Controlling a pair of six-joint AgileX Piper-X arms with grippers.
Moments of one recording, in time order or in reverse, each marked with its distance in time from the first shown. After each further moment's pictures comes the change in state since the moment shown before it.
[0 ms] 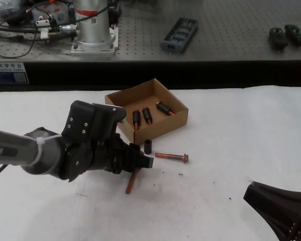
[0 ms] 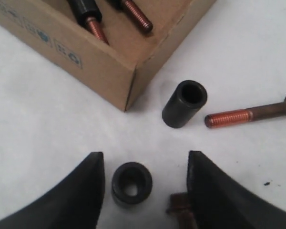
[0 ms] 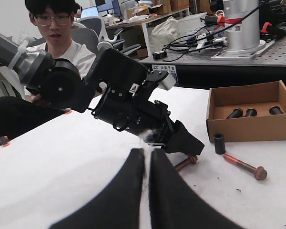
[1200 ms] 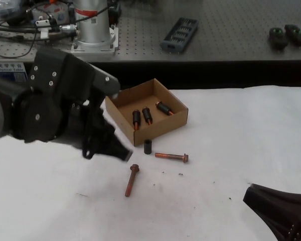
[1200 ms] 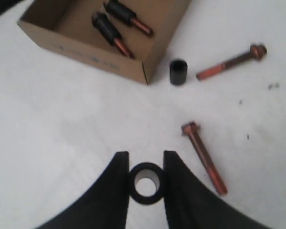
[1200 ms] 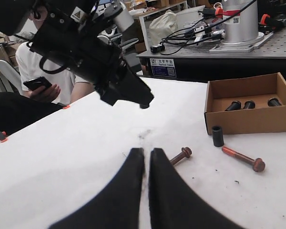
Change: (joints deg) left arm 0.0 -20.7 -2.5 33.5 -6.1 20.3; right arm 0.0 0.0 0.0 1.3 0.1 0.0
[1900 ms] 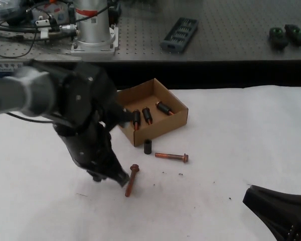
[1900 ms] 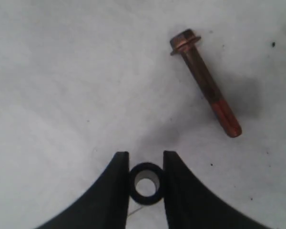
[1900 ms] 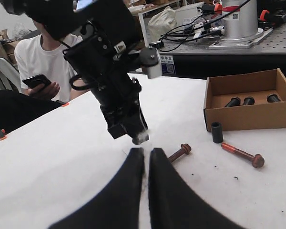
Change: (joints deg) left arm 0.0 18.9 -14.7 21.4 0.0 5.9; right arm 0.0 0.0 0.0 0.7 0.0 0.0
